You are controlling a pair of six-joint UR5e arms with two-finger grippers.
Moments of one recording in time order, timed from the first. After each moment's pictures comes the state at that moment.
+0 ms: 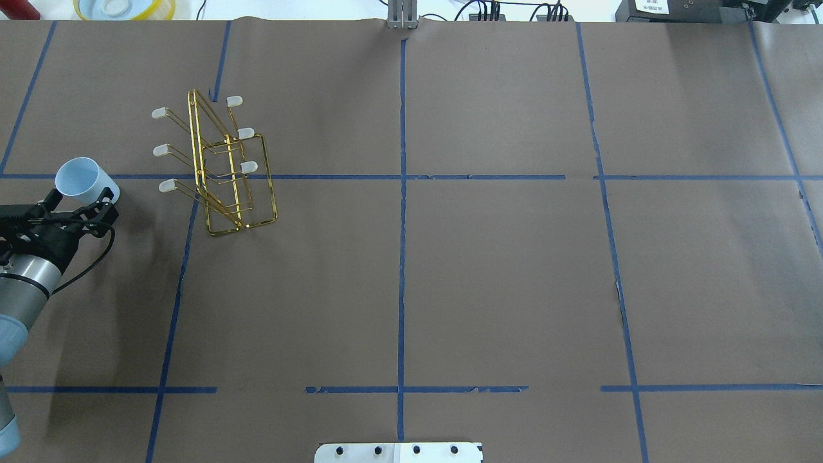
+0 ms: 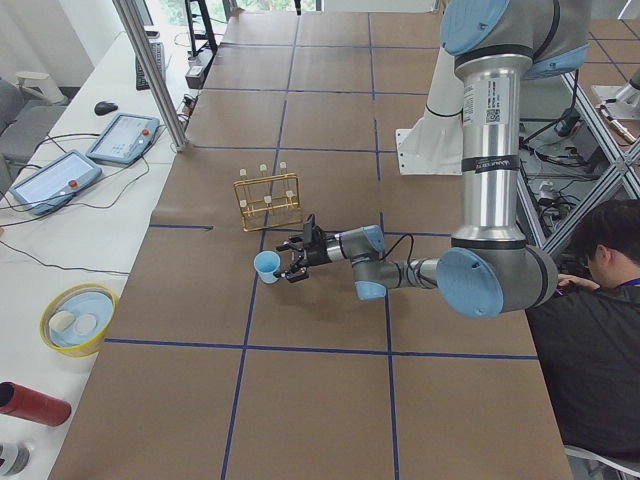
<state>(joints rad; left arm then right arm) -0.48 -1.51 -1.40 -2.94 -0.77 -1.14 1.49 -1.38 1.46 -1.67 2.30 -0.04</state>
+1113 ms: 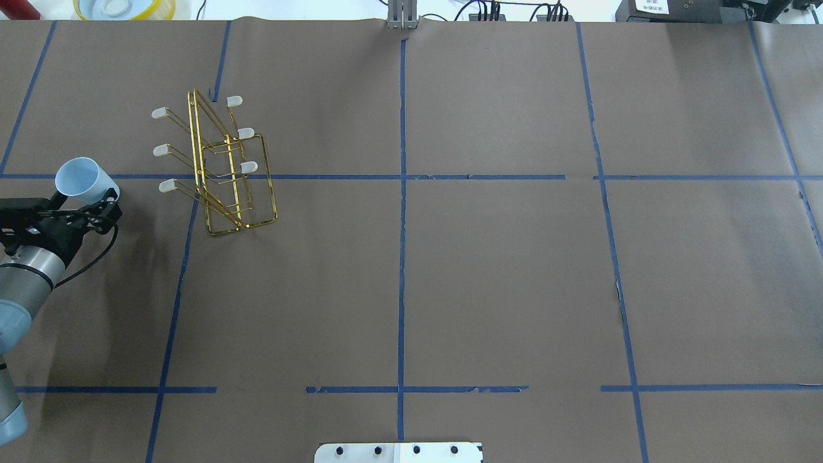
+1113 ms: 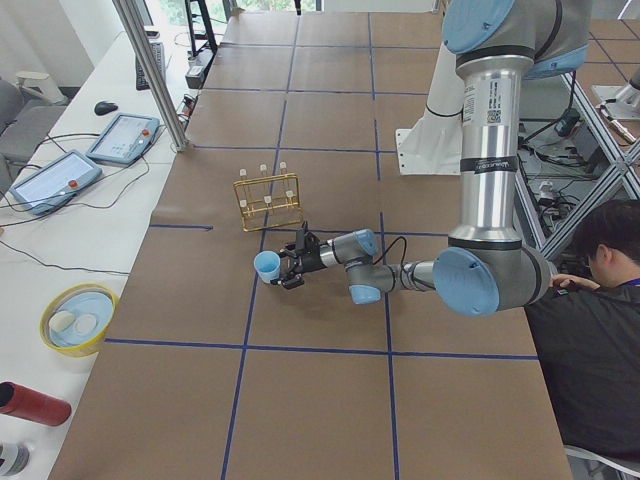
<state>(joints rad) -0.52 -1.54 -1.34 -2.93 -0.87 -1.14 1.49 -1.38 1.46 -1.67 2.30 -0.04</state>
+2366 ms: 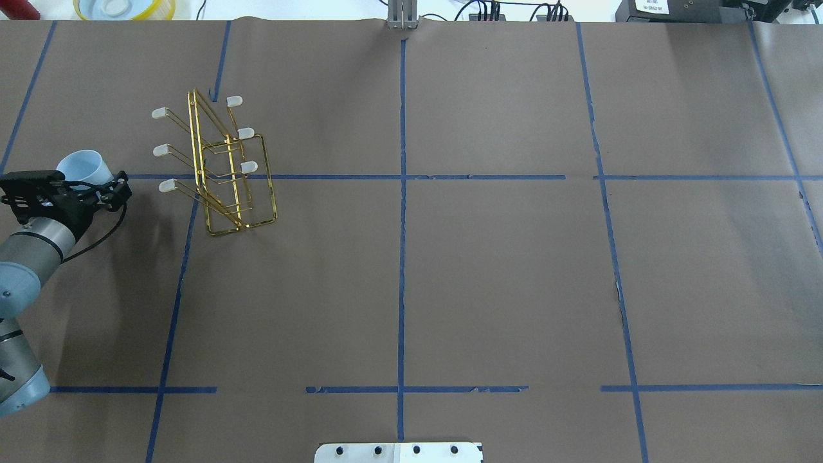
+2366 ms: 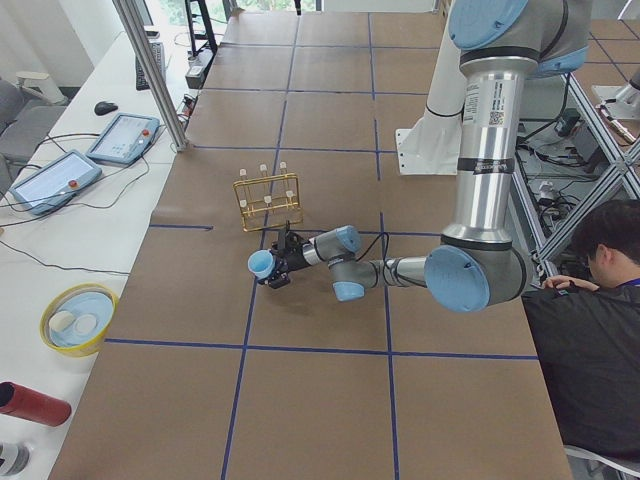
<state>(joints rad) -0.61 -1.62 -1.27 -2.92 -1.01 -1.14 1.49 -1.38 1.46 -1.67 2.30 -0.04</state>
